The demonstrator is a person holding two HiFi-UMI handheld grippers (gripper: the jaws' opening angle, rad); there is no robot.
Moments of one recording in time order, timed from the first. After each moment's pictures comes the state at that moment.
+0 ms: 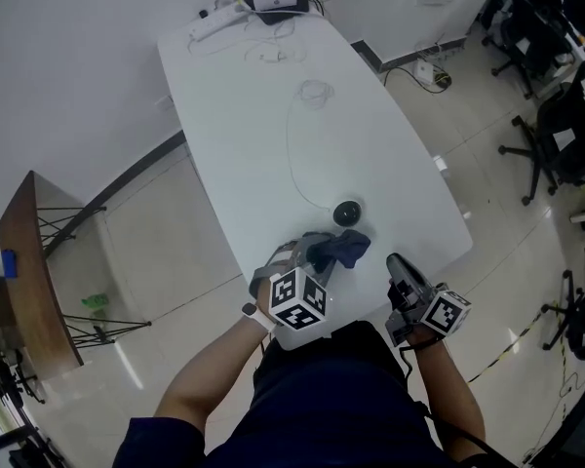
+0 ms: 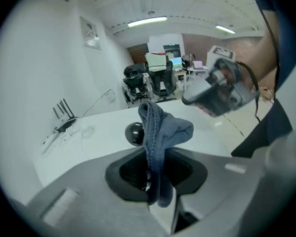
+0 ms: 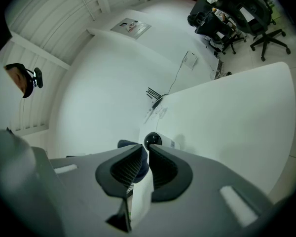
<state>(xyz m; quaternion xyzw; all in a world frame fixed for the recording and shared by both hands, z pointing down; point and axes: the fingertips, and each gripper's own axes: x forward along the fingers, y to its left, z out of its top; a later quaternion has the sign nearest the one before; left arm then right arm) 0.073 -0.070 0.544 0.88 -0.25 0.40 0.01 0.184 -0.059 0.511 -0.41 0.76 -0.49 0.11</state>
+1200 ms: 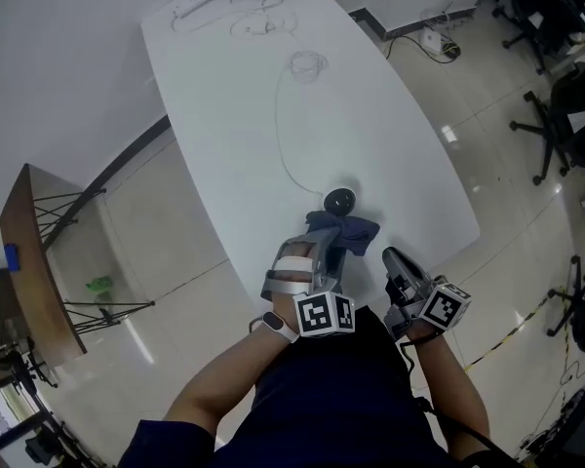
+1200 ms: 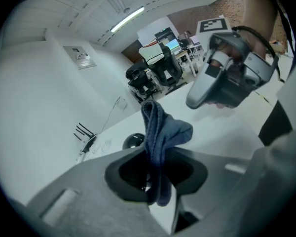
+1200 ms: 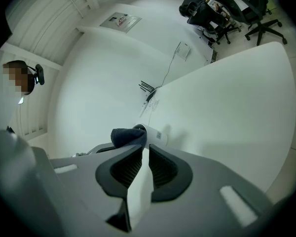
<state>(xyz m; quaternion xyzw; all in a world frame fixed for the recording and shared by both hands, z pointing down) 0.112 -0.081 0.547 0.81 -0.32 0.46 -0.15 0.195 -0.059 0.547 -0.39 0.74 -0.53 0.09</state>
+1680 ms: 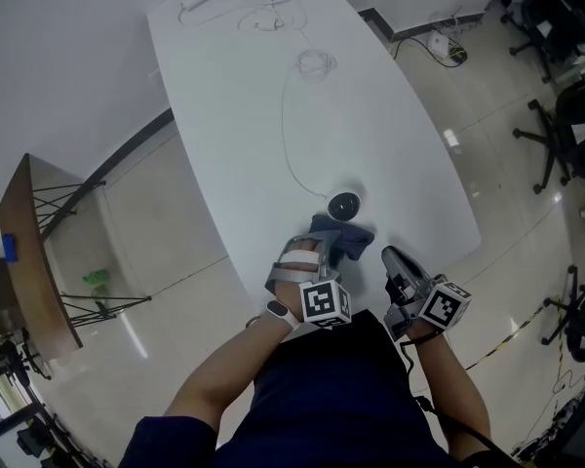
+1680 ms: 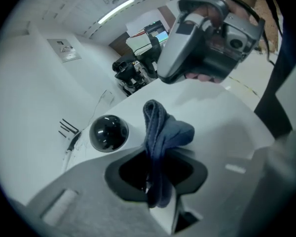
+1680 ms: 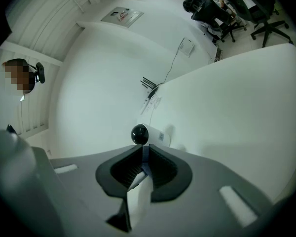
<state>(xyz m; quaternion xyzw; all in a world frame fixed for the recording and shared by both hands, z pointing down) 0.108 -0.074 0.620 0.81 -0.26 0.51 -0.13 0.186 -0.071 0.555 -0.38 0.76 -0.53 0.07</state>
